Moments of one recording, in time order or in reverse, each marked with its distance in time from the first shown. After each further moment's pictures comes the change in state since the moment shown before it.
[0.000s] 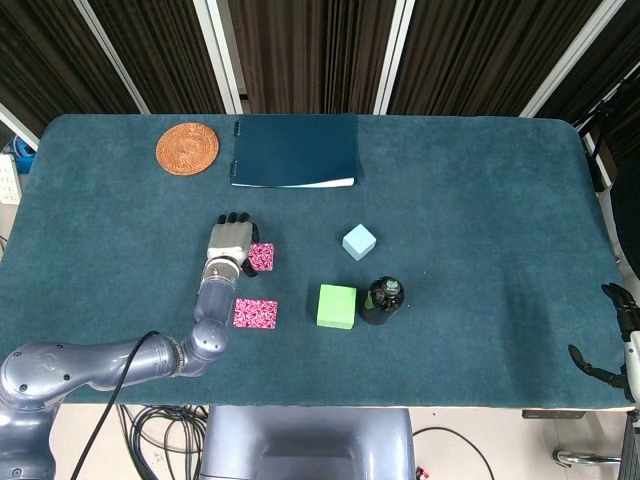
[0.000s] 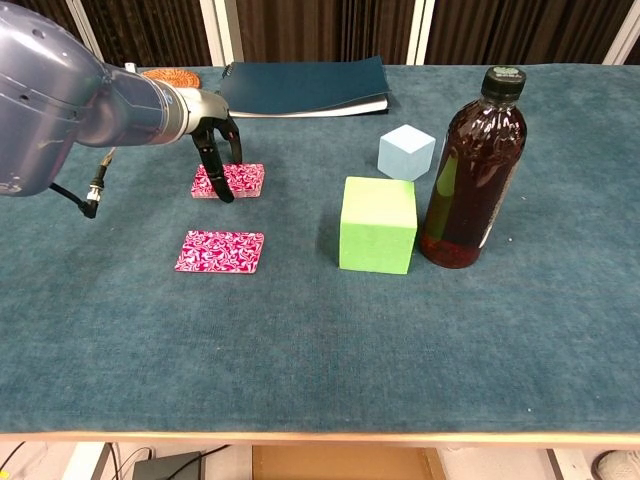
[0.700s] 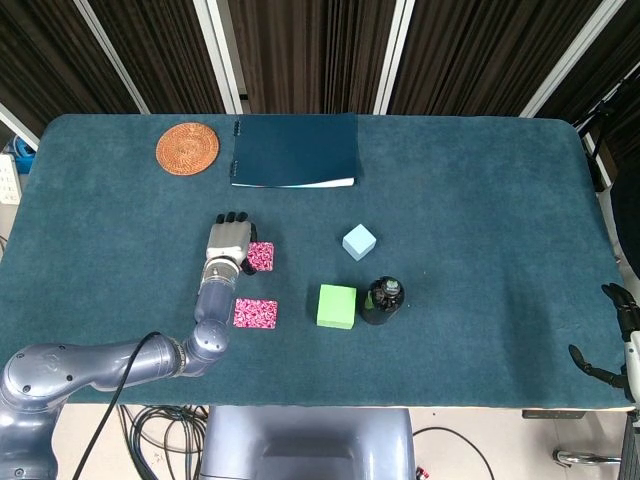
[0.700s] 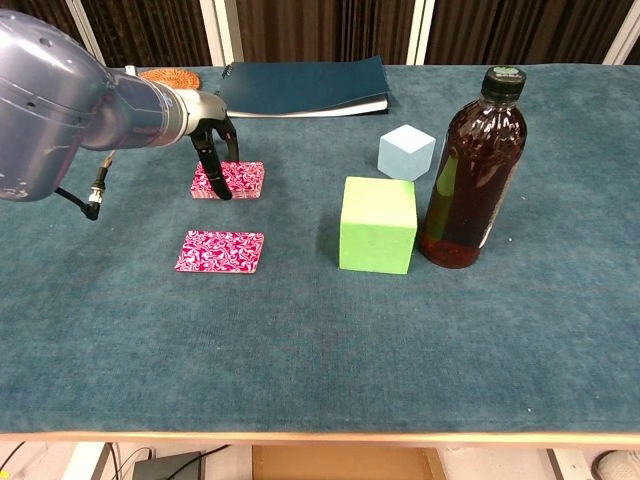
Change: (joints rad) left arm 0.005 -0.015 -0.006 0.017 0.009 0.013 0.011; right arm 0.000 0.000 0.001 -0.002 0.005 -0.002 -0.003
